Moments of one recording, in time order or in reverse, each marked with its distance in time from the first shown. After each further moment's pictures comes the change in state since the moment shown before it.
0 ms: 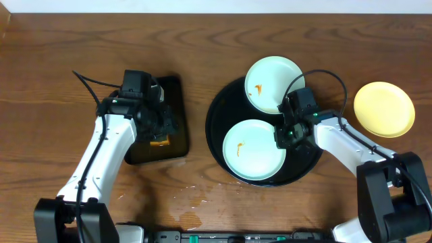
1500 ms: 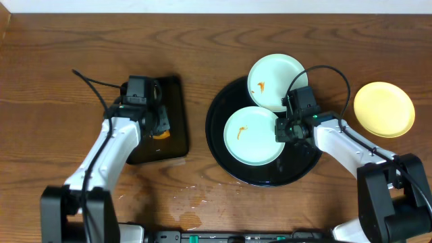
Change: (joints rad) left arm 0.001 0.044 -0.105 0.232 -0.244 -0.015; right arm 0.002 -0.010 -0.017 0.113 0.110 0.057
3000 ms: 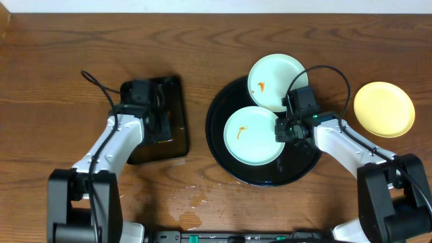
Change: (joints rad) left arm -0.006 0.074 -0.030 -0.031 0.012 0.026; right arm 0.000 0.000 0.000 -0.004 -0.001 0.000
